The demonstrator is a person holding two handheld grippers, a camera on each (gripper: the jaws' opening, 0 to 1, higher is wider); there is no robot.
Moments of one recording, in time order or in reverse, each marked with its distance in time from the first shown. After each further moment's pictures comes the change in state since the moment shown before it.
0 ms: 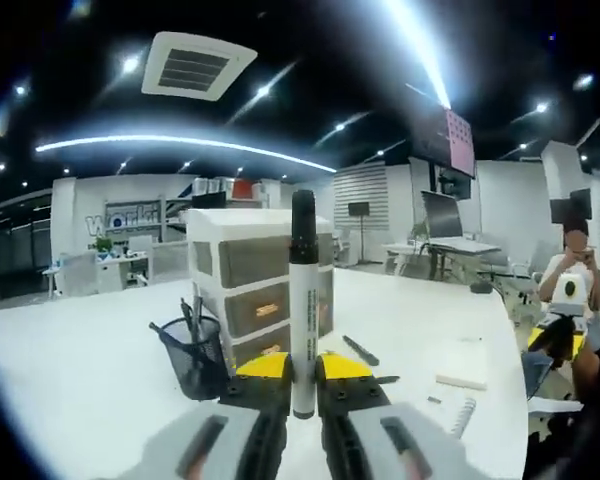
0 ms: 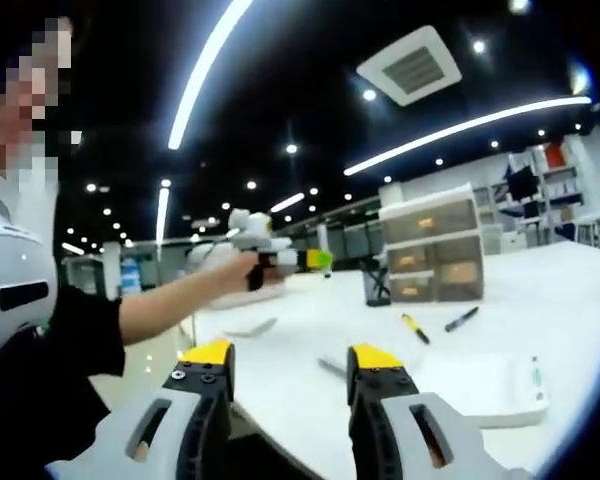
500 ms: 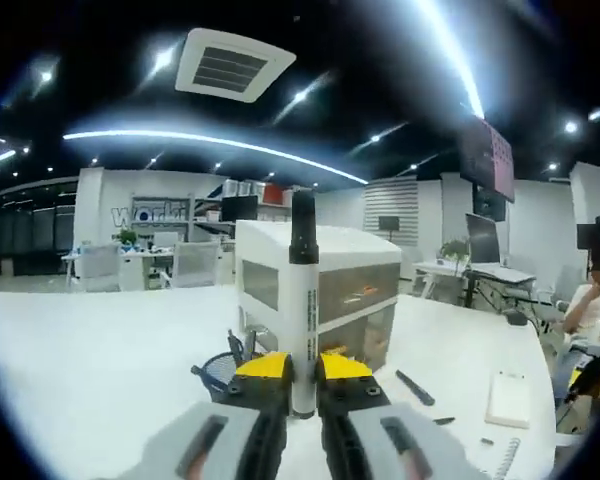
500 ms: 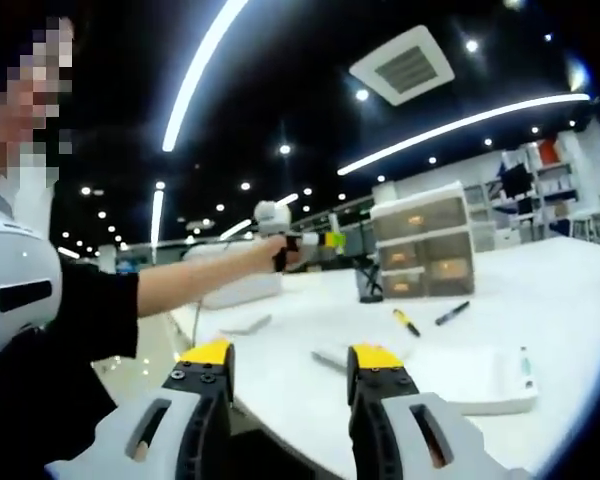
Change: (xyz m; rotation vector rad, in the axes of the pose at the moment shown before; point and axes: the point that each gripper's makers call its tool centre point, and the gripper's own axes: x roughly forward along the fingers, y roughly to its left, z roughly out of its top) left arm 0.061 0.102 0.036 -0.099 -0.035 0.115; right arm -0.013 -0.006 -0.003 0.015 0.000 -0.028
